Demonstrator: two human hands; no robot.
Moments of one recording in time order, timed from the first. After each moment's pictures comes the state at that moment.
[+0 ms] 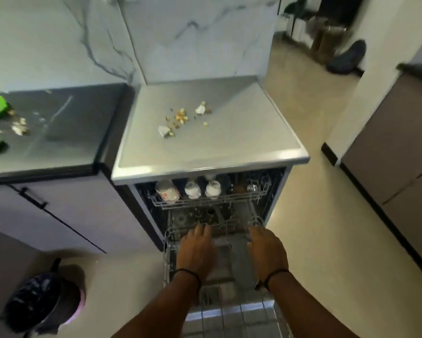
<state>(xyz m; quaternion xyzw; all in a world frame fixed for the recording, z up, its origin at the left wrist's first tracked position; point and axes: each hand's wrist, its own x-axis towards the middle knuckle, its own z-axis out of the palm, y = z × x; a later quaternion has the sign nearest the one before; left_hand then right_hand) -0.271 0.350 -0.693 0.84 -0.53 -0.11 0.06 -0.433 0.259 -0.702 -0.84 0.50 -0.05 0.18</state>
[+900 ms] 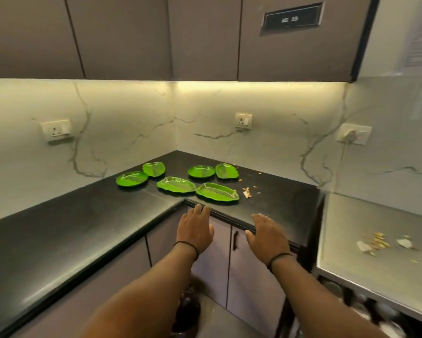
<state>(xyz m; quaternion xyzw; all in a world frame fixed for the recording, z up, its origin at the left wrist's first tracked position) 0.031 0.705 -0.381 0.95 -0.25 0.15 0.14 -0.063 0.526 -0.380 -0.97 0.13 -0.19 0.12</state>
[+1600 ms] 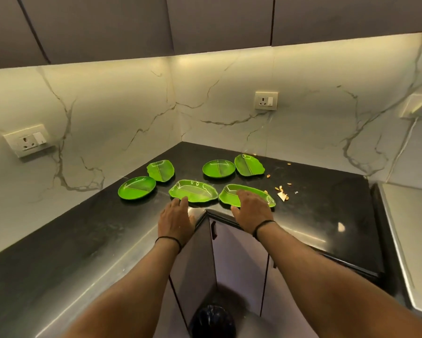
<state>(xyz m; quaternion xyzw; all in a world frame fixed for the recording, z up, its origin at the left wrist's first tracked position) 0.298 0.824 -0.390 0.96 -0.19 0.14 0.13 0.234 0.621 -0.375 -0.97 0.13 -0.15 0.14</state>
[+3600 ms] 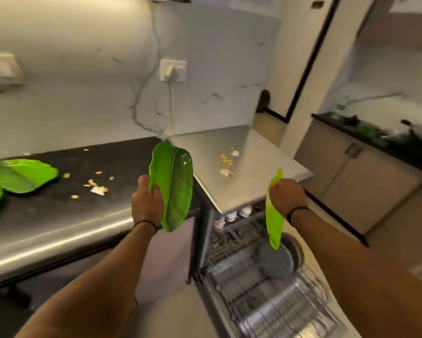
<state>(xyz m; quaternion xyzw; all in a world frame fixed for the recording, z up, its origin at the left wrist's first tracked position) 0.268 0.522 -0.408 0.77 -0.37 -0.09 0.52 -0.033 0.443 -0.341 -0.72 0.68 -0.15 0.07</state>
